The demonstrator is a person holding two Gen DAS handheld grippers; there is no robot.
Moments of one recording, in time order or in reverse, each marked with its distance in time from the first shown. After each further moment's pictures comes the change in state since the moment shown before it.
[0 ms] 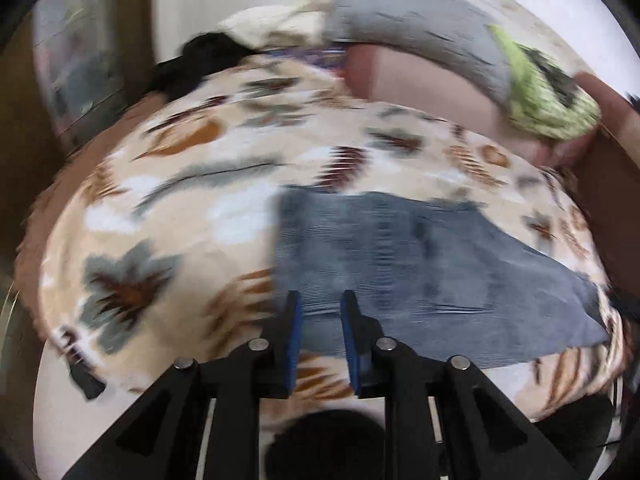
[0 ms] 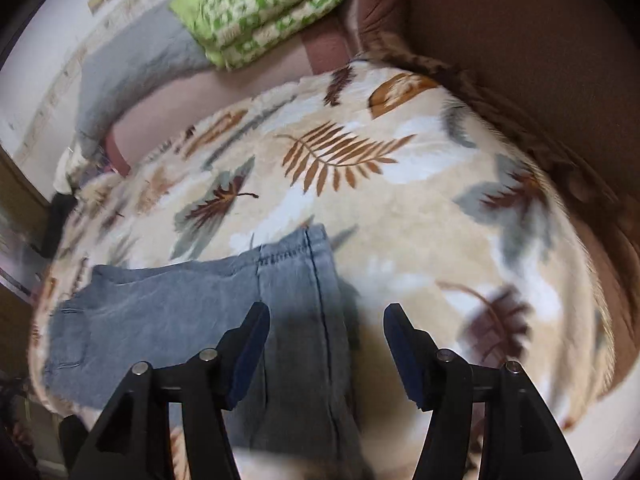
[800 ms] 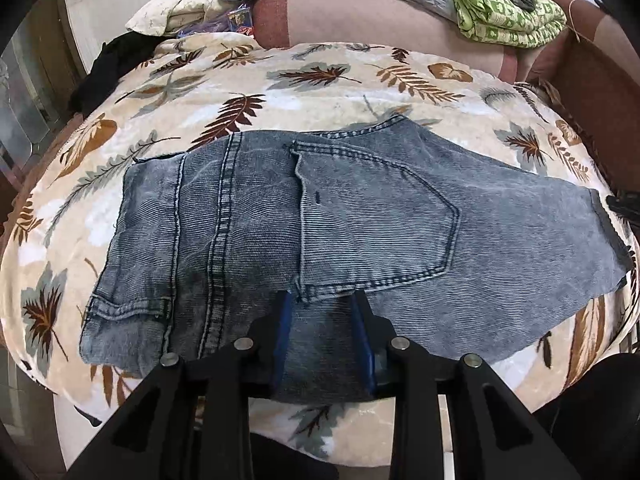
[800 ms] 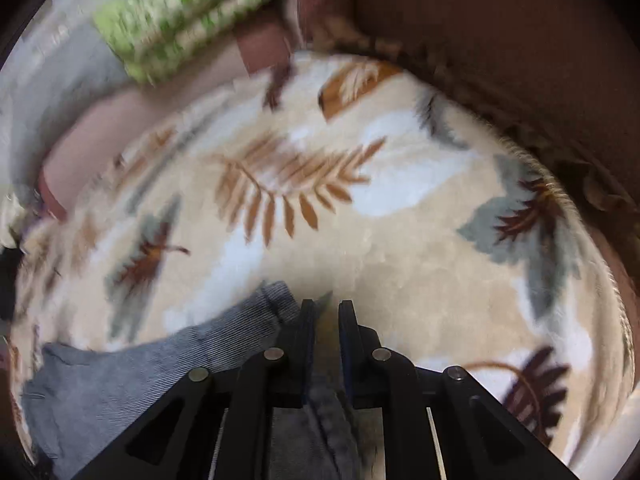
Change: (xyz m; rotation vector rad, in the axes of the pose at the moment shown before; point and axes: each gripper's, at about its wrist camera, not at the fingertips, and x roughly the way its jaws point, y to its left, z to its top) left arm 0.080 -0.105 -0.022 0.184 0.136 0.017; right arm 0.015 -0.006 0.014 0.140 -0.073 -0.103
